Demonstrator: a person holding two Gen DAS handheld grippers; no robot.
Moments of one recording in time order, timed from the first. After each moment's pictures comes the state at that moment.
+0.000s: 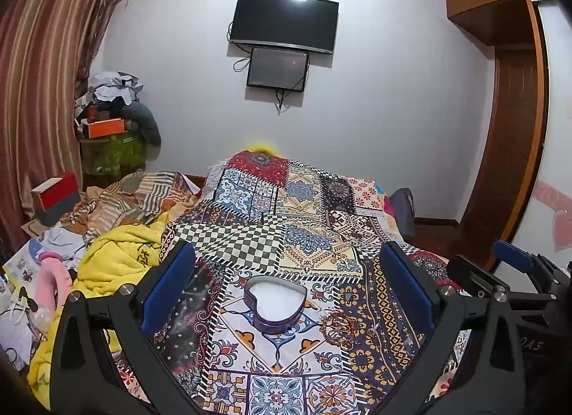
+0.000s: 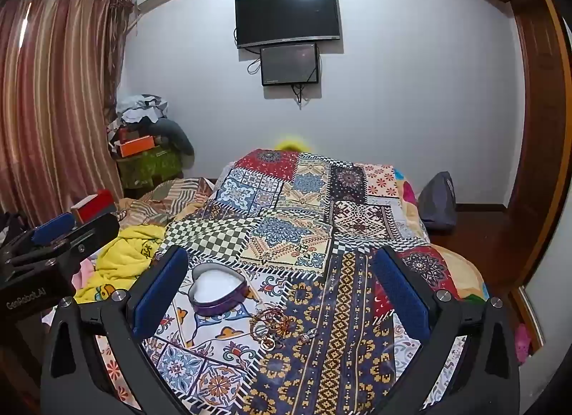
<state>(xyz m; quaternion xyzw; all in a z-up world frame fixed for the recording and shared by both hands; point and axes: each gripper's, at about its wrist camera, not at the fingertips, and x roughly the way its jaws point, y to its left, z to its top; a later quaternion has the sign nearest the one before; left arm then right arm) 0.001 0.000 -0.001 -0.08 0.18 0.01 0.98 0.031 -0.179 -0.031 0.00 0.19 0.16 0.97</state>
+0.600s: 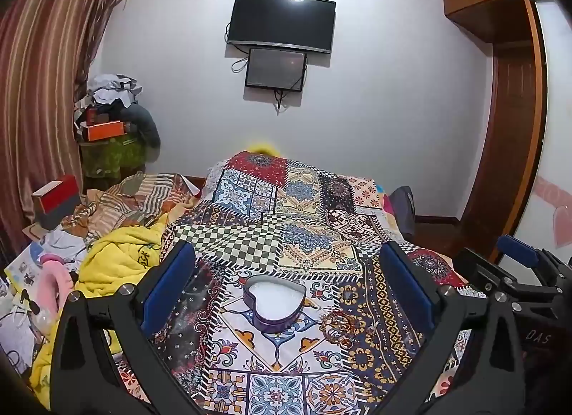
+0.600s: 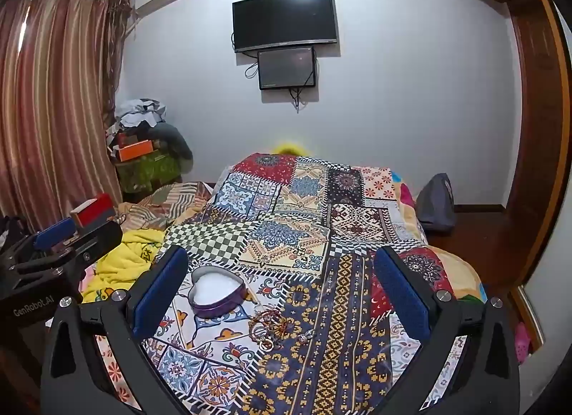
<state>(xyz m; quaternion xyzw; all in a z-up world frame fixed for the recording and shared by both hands) -0.005 -0.002 0.001 -0.07 0.17 0.02 0.98 0.027 -0.185 -0.029 0.01 0.18 0.15 0.97</state>
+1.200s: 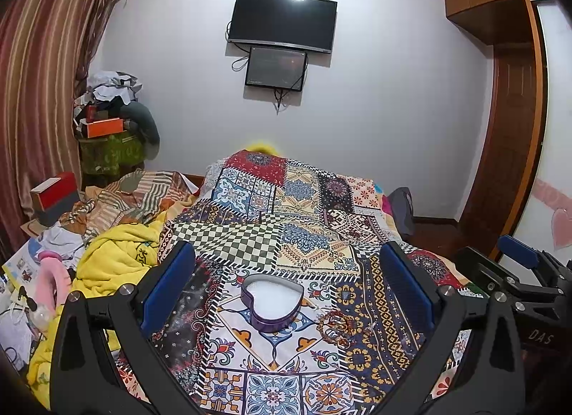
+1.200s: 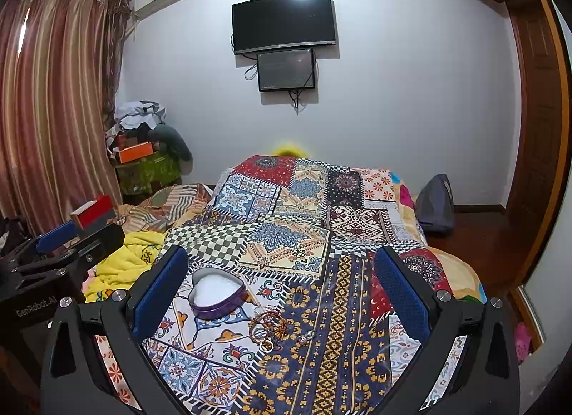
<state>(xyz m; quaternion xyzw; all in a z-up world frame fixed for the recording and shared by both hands) -0.004 -0.002 0.001 -0.07 0.18 0.02 0.98 0.026 -0.186 -0.027 0.01 0.18 0.15 0.97</state>
